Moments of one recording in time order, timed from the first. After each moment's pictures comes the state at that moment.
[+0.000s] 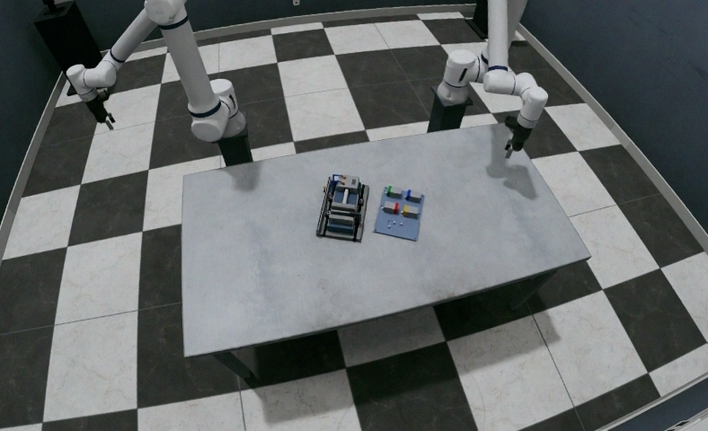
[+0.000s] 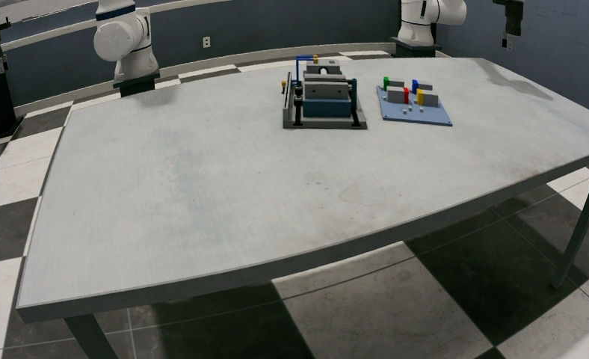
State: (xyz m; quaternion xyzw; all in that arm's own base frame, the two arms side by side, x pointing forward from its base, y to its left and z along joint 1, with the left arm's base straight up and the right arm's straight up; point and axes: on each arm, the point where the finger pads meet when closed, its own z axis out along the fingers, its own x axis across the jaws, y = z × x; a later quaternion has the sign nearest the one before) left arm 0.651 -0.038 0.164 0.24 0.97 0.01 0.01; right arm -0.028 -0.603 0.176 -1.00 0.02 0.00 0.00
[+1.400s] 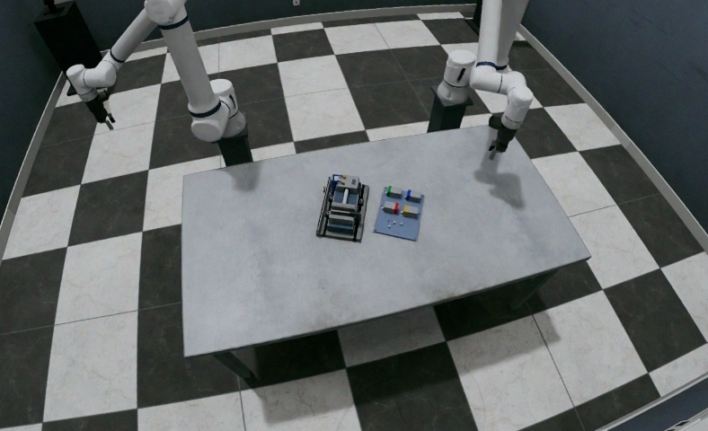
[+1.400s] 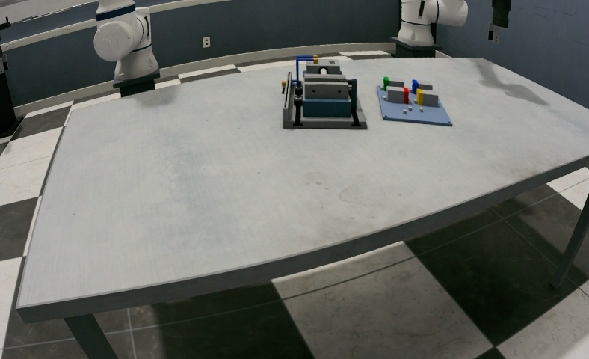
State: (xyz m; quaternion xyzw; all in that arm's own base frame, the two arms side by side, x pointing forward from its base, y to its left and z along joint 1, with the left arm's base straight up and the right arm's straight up) left arm 0.666 -0.148 0.195 0.25 0.97 0.00 0.00; right arm -0.028 -0.603 0.176 -1.00 0.02 0.00 0.00
